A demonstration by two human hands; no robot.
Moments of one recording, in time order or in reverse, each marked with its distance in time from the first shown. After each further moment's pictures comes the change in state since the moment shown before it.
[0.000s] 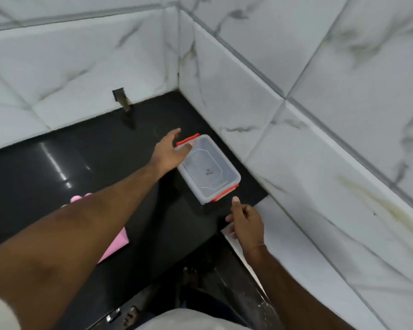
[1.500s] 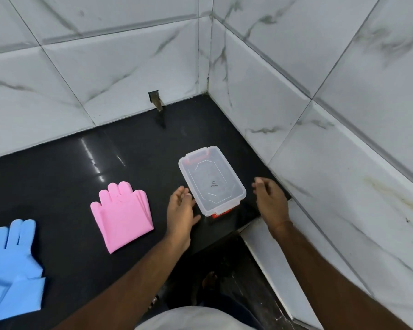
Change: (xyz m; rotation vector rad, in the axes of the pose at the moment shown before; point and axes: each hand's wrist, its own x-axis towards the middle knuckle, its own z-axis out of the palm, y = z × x) left_hand -0.189 -0.027 0.039 -0.868 0.275 -0.461; right_hand 0.041 -0.031 -0.002 -0.141 -0.088 -0.259
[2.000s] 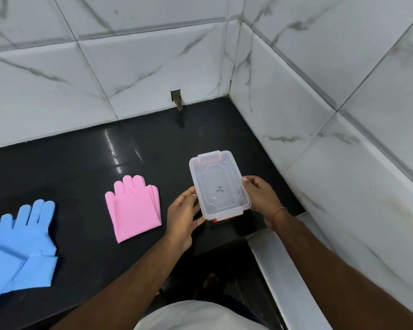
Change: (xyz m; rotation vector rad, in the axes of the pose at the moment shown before) left_hand -0.007 0.009 -0.011 -0.130 -0.019 -0.017; right_hand 0.033 -0.023 0.034 0.053 -0.401 0.057
